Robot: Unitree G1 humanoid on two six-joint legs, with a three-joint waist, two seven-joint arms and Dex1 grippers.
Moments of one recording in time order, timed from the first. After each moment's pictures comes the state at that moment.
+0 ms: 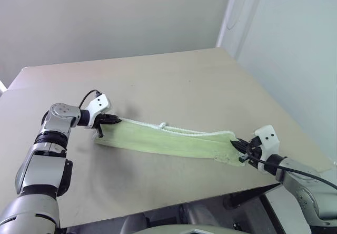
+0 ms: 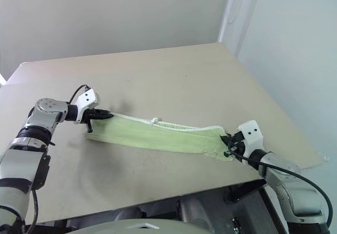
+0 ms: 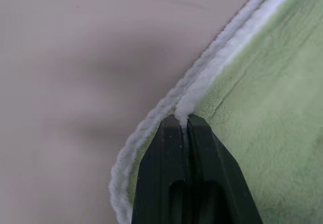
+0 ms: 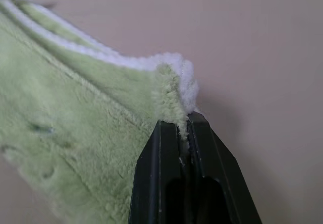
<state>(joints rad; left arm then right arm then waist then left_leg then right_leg) -0.84 0.65 -0.13 1.17 0.05 -0.23 -1.22 0.16 -0.62 -0.18 -0.36 0.43 0.64 0.51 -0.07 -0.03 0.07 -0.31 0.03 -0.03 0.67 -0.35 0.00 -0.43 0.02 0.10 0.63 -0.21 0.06</state>
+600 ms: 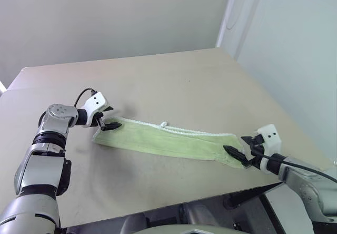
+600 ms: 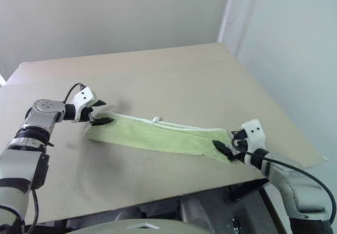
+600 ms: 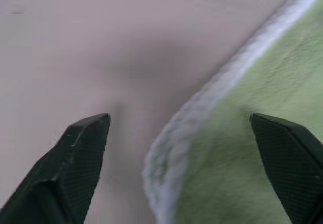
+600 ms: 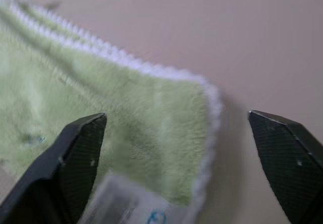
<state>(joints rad) -0.84 0.67 -0.09 1.20 0.07 -0.24 -1.09 0.12 -0.60 -0.31 -0.38 0.57 0.83 0.53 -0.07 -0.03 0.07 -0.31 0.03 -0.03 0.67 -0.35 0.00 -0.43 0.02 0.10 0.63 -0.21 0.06</state>
